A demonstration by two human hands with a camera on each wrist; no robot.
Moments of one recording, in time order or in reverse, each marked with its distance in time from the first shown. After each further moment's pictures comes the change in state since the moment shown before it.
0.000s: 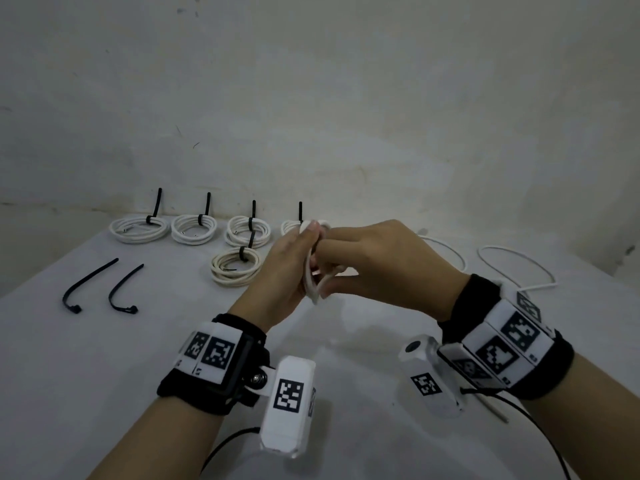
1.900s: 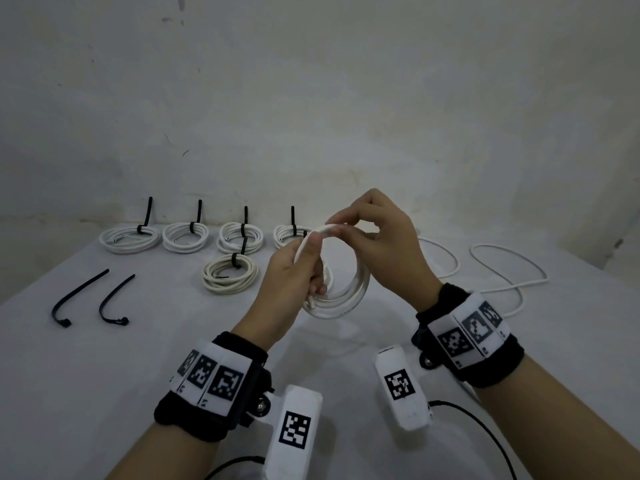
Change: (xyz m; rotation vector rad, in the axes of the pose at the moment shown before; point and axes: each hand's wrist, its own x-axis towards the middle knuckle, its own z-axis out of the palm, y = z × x) left_hand -0.004 -0.010 0.015 0.046 0.075 0.117; right_hand -0.009 0.031 0.035 0.526 0.548 0.565
